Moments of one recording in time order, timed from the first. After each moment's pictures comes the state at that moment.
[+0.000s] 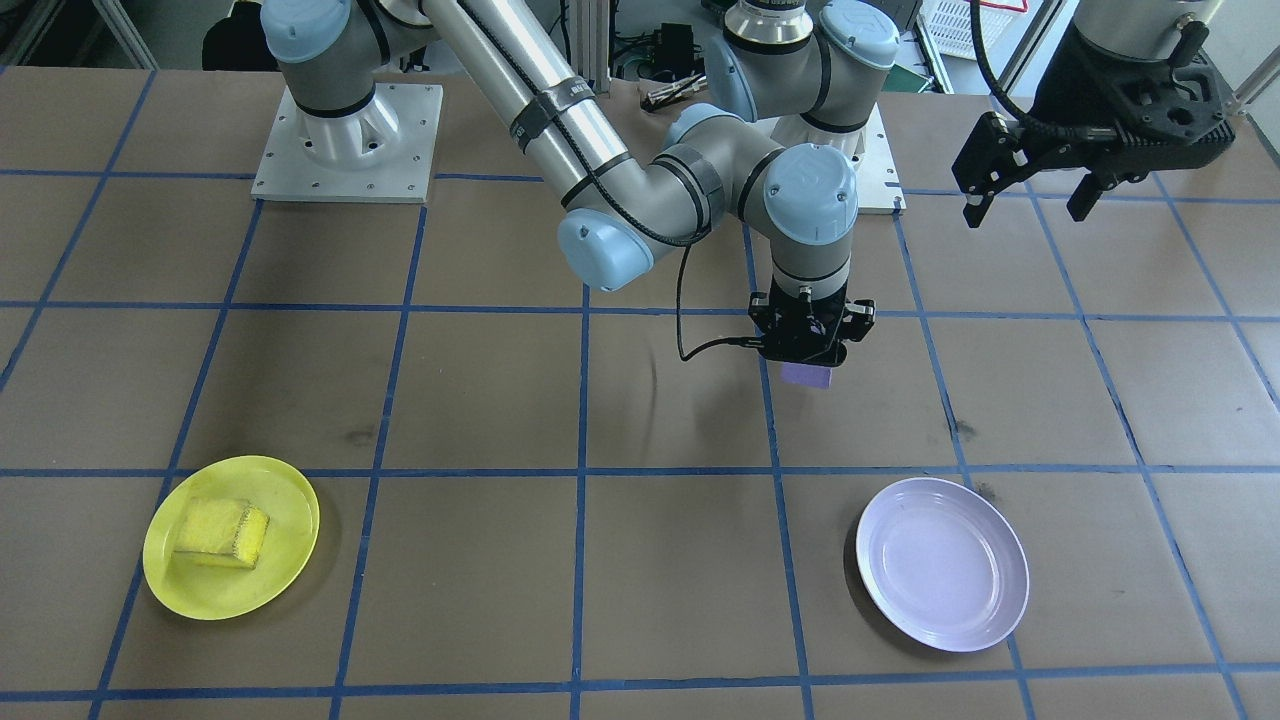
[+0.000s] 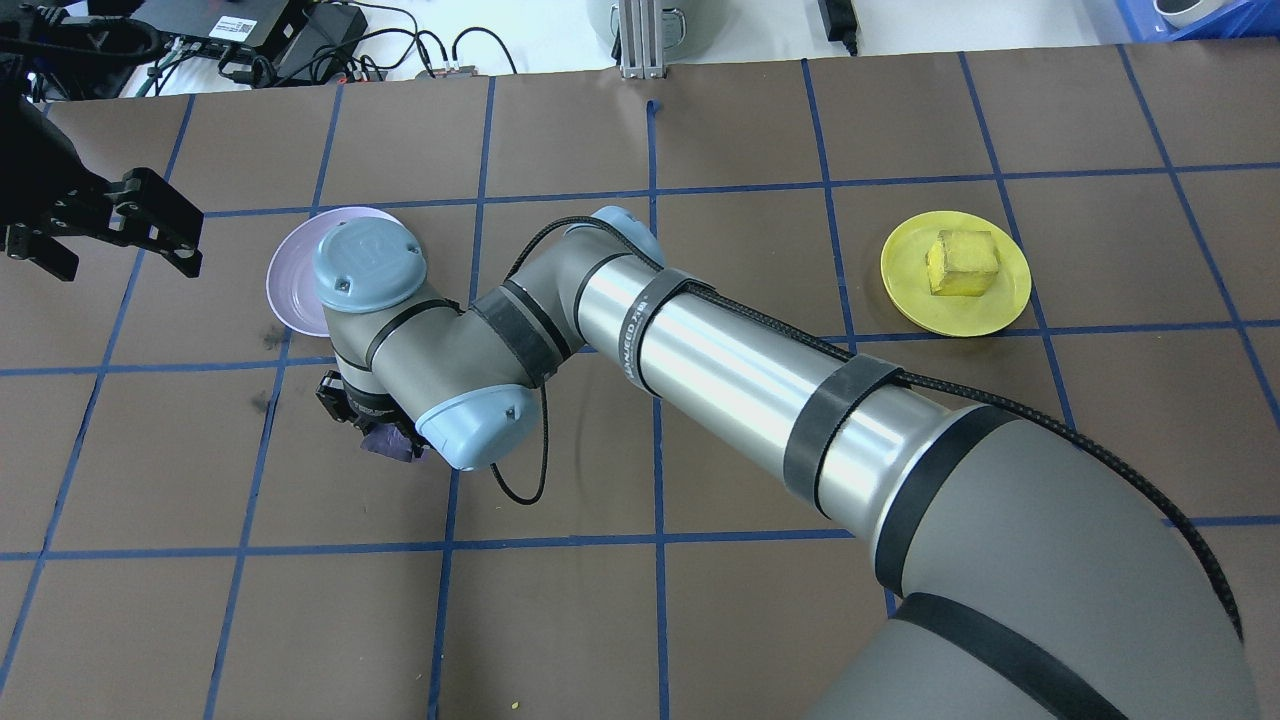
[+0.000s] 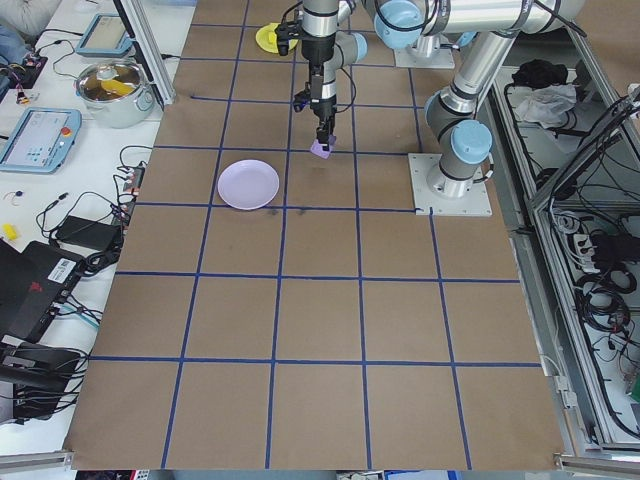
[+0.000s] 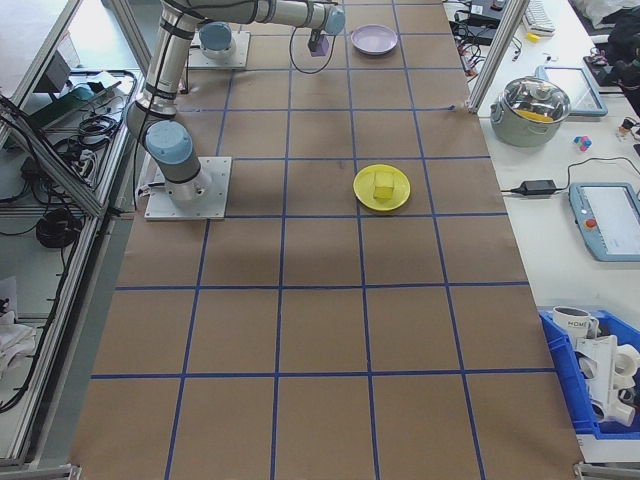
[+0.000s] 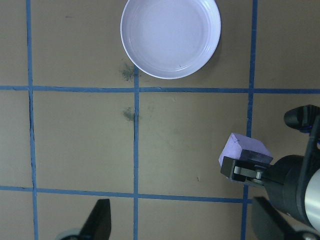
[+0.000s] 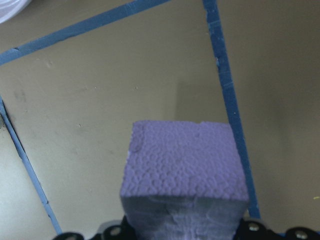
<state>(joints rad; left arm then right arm) -1.31 -1.41 -1.65 -1.56 1.65 0.23 2.30 -0.90 1.37 -2.15 -1.28 1.00</state>
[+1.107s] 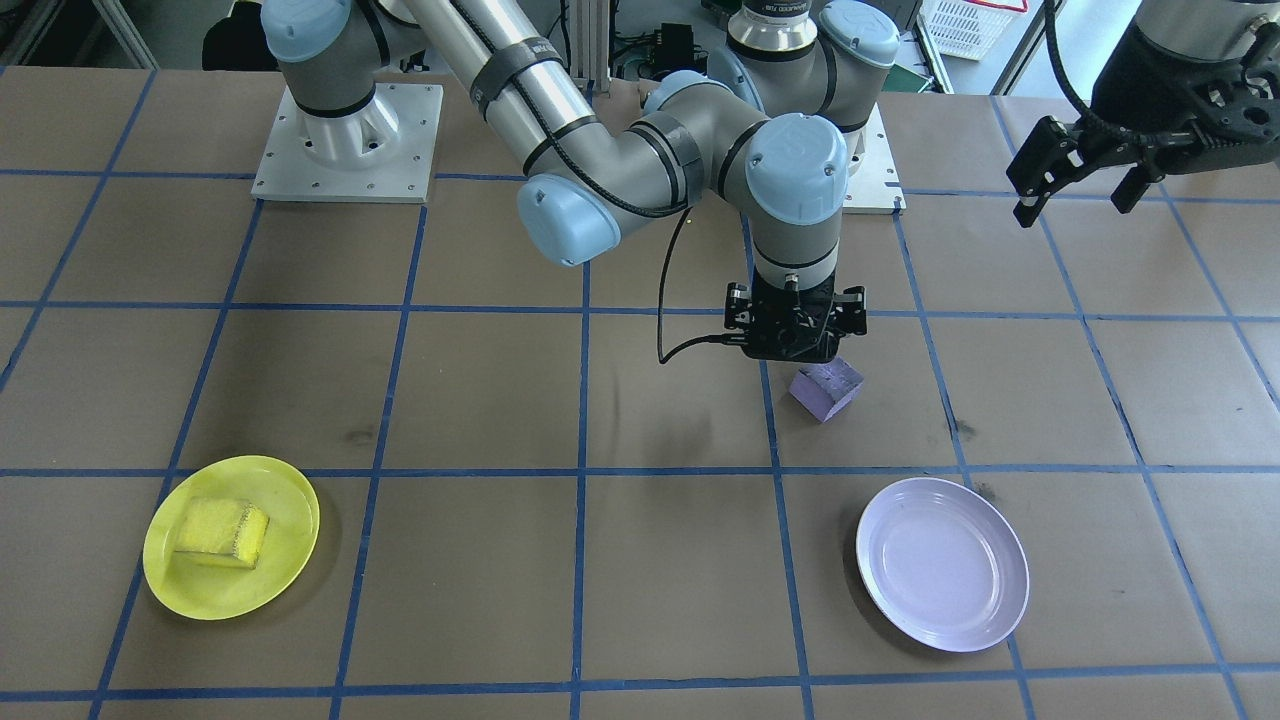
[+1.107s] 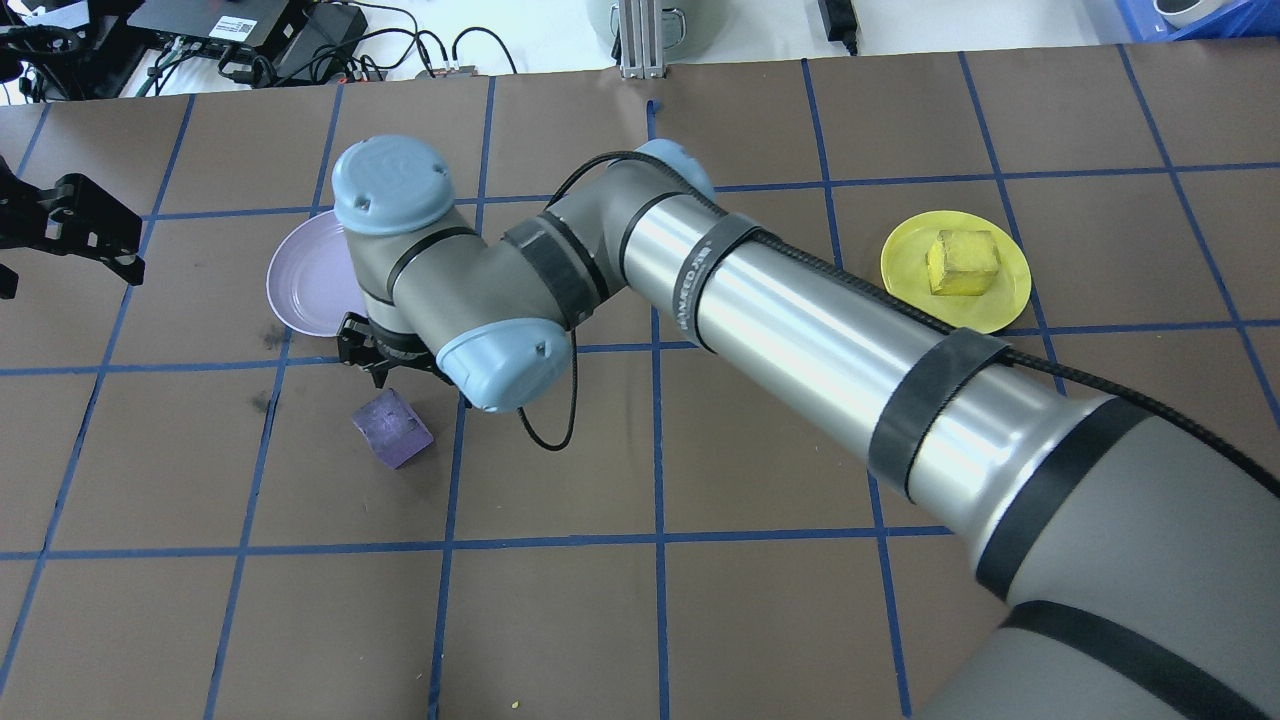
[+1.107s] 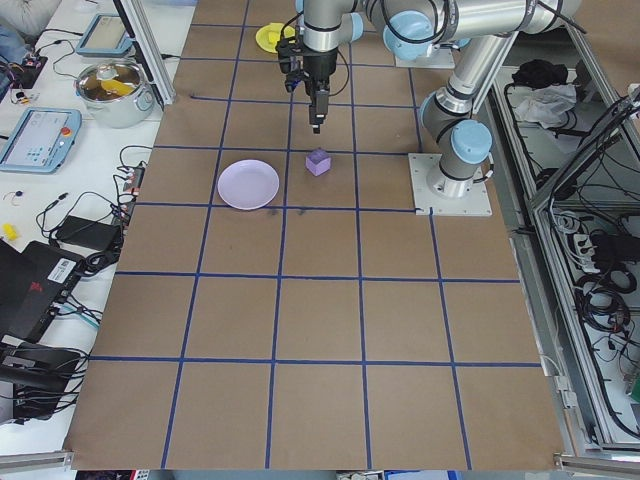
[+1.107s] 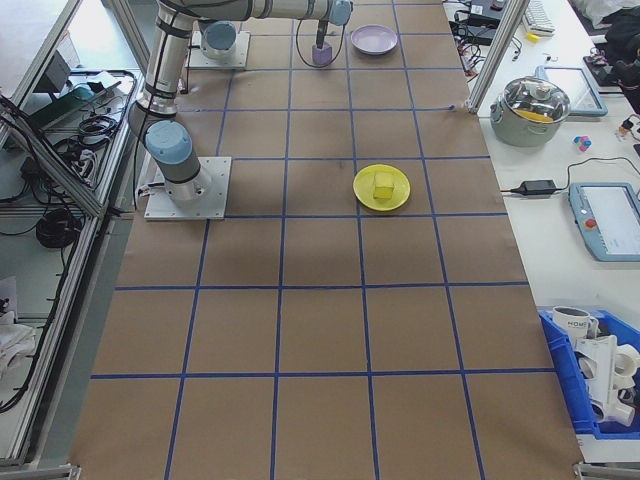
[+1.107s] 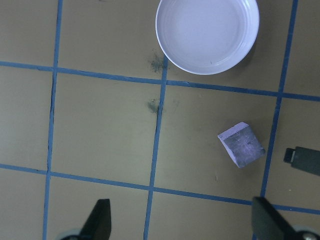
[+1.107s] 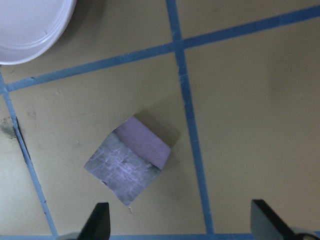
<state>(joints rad) -1.20 -1.41 -1.66 -1.57 1.65 0.24 2.24 -0.98 1.35 -2.04 -1.32 0.88</state>
